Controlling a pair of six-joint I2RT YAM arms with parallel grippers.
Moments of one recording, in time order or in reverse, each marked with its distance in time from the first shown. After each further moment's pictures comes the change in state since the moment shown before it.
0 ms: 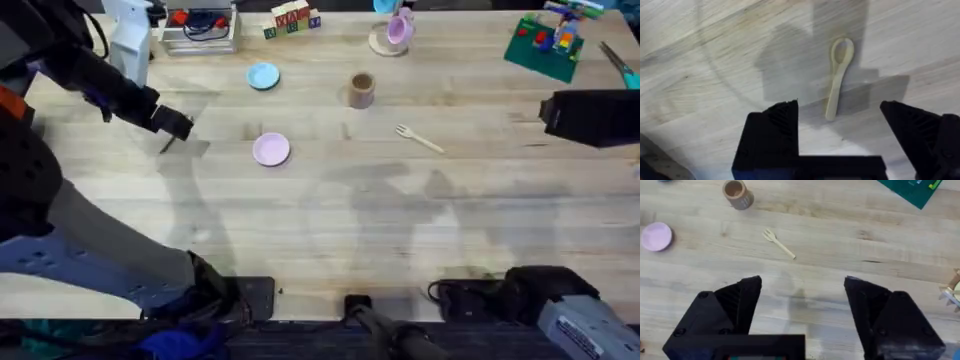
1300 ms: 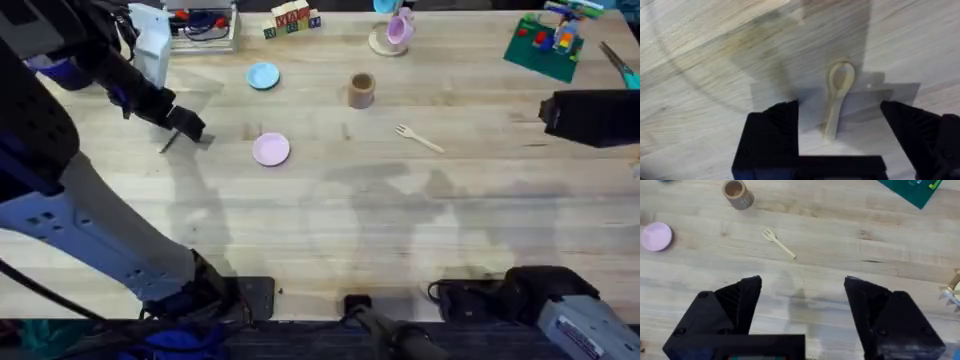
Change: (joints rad) left arm -0.049 0.157 0.088 -0.027 -0.013 -0.033; right arm 0.000 0.000 0.000 0.000 0.000 0.000
